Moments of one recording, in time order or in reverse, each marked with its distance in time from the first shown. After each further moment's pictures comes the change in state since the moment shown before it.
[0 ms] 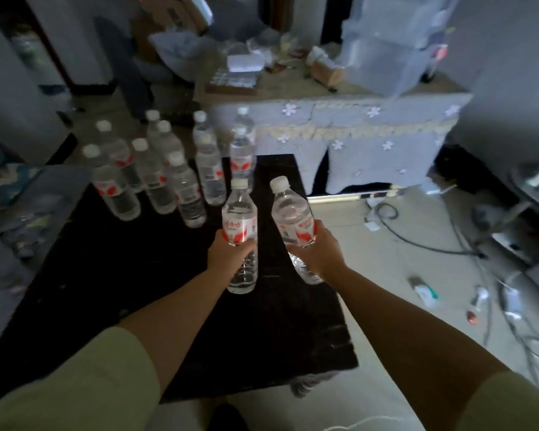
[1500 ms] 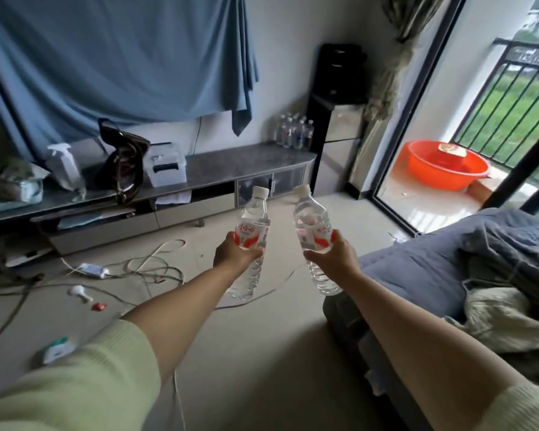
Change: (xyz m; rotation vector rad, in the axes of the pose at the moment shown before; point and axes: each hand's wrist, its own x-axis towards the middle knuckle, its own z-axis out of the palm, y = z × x) left_hand -0.588 0.028 0.419 0.559 -1.695 0.867; right_hand -0.624 0.225 -0.275 0.024 1.458 1.273
